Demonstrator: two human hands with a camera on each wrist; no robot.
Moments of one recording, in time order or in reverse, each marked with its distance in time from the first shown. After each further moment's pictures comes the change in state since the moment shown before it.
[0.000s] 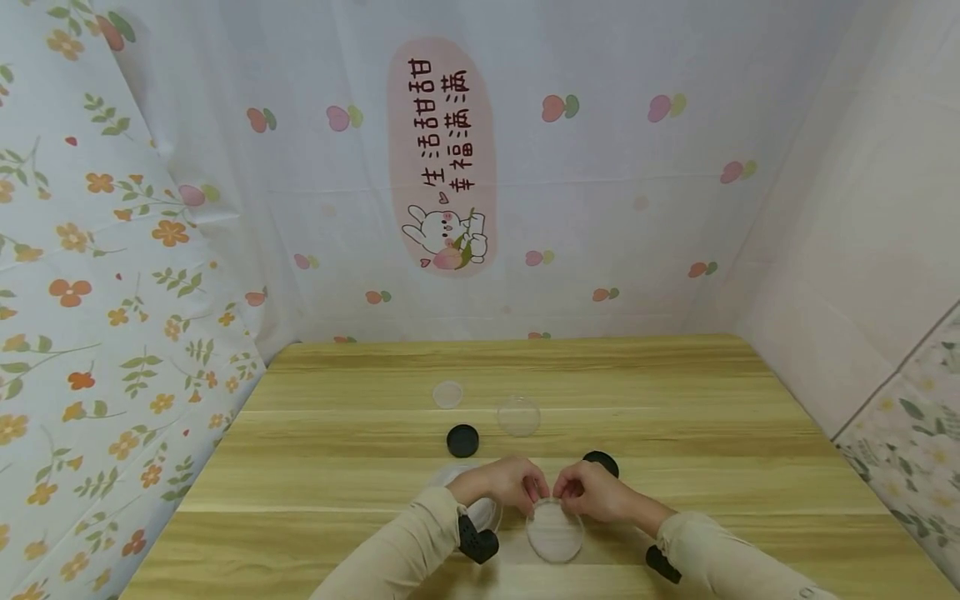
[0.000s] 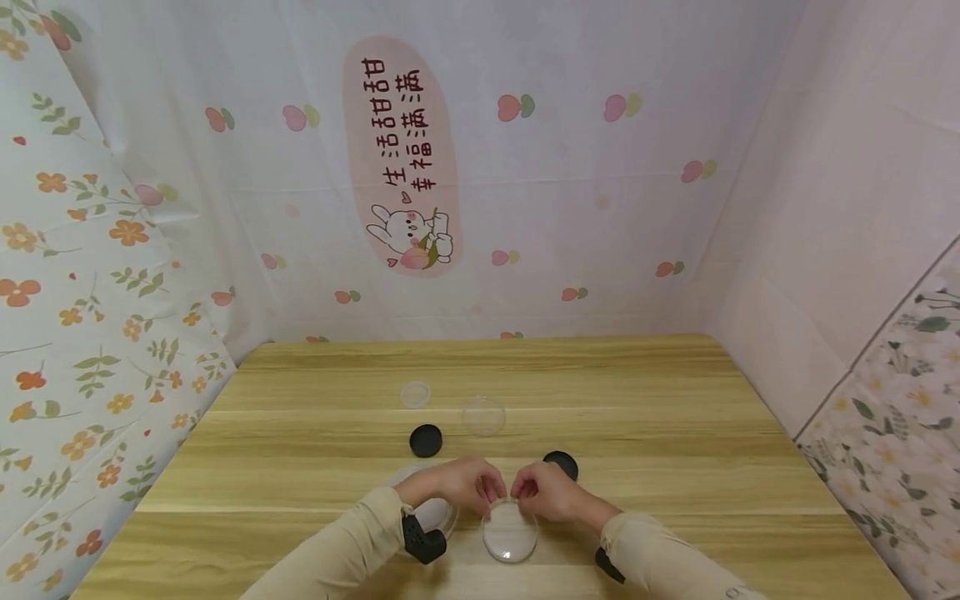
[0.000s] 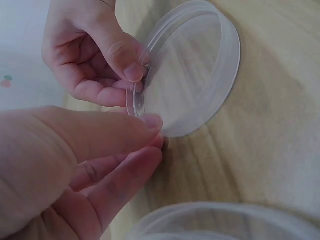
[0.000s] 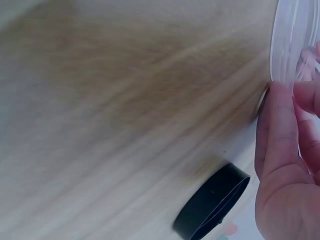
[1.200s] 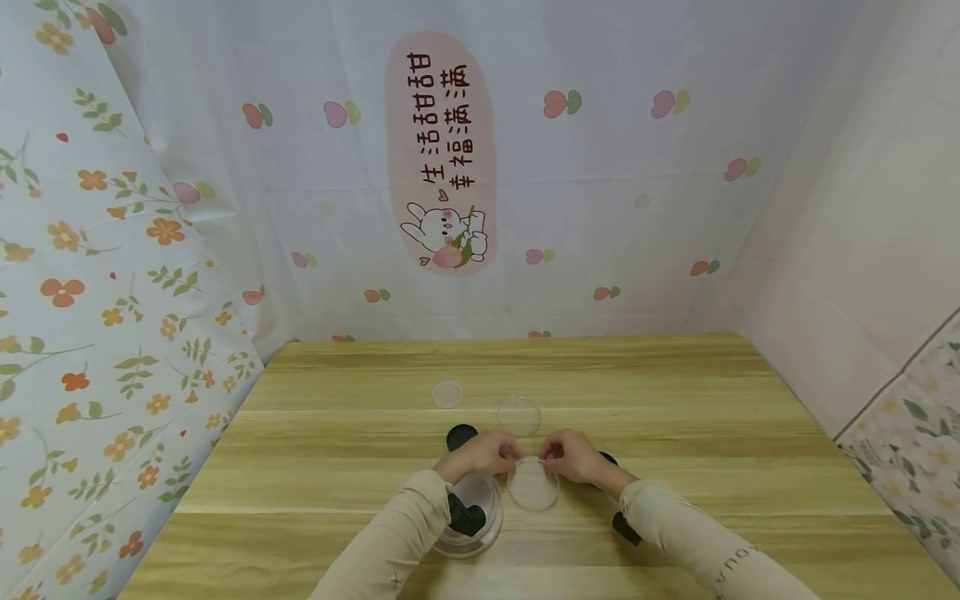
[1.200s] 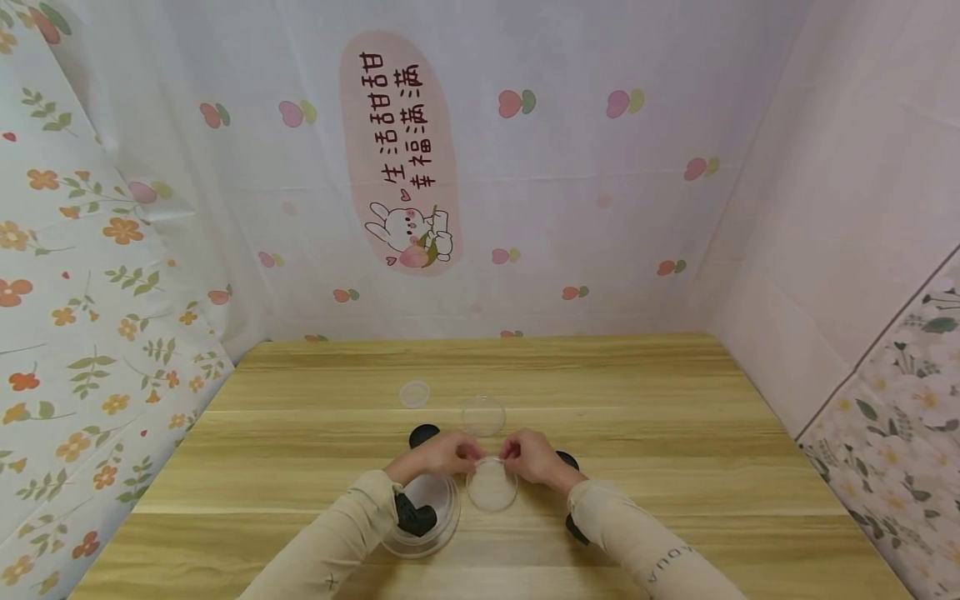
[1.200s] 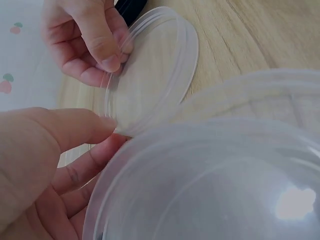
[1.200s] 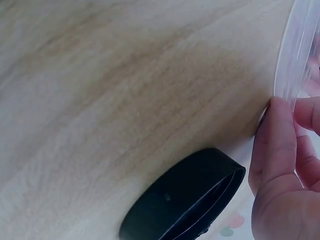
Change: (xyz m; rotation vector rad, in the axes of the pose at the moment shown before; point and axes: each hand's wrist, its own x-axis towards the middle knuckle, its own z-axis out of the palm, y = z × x) left_hand 0.017 -0.063 -0.018 -0.036 0.195 0.008; right_hand 0.048 0.010 0.000 -0.035 0.128 0.135
